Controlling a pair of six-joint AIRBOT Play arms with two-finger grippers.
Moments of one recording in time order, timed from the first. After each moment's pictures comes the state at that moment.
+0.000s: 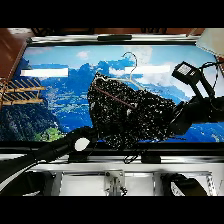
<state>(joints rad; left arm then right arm) -0.96 -1.25 0.78 0.94 -0.08 -2.02 0.12 -0.84 1.29 -1.20 1.66 0.97</state>
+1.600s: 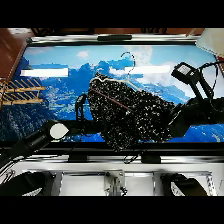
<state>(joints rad) -0.72 -1.08 0.78 0.93 -0.57 -1.82 0.12 -0.84 1.29 -1.13 1.69 1.01</state>
